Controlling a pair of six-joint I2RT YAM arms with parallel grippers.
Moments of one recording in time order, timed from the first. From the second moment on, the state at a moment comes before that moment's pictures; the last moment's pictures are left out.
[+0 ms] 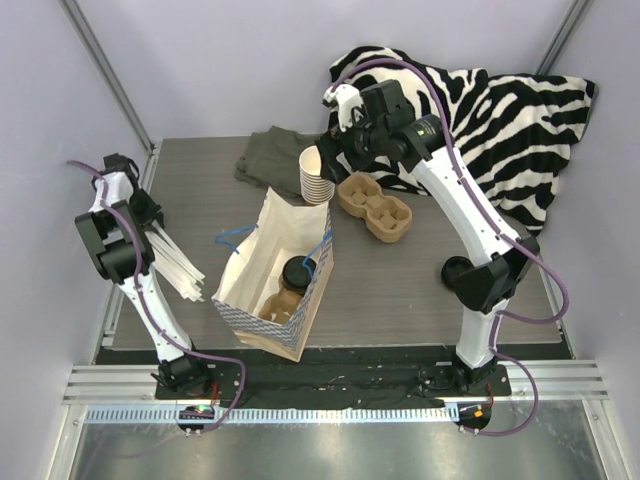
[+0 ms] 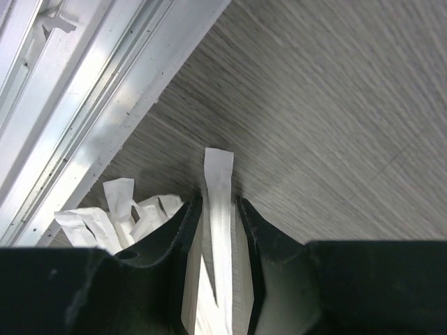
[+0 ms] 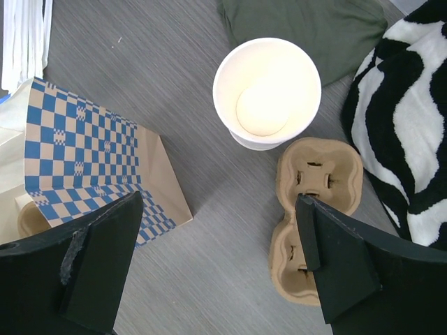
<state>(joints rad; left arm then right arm) 0.43 2.25 1.83 -0.85 0.00 -0.31 0.55 1.88 2.21 -0.97 -0.24 -0.15</state>
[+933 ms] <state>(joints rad) 0.38 2.28 1.93 -0.73 0.24 -0.43 0.55 1.92 2.30 -1.05 -0.17 -0.18</state>
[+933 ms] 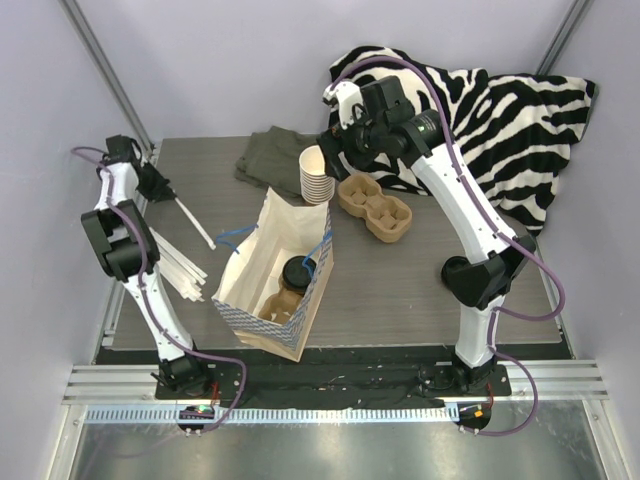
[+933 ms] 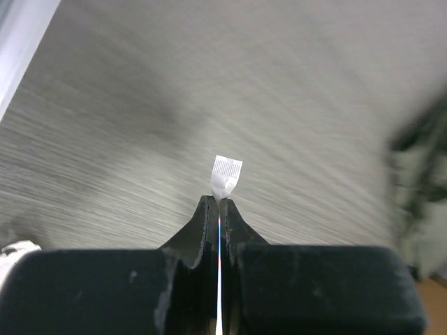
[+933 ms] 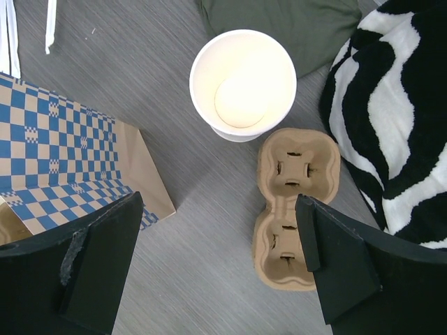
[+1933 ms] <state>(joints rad) 0.12 1.44 2.20 -0.62 0.64 -0.25 0.55 1.80 2.16 -0.91 -0.07 -0.14</state>
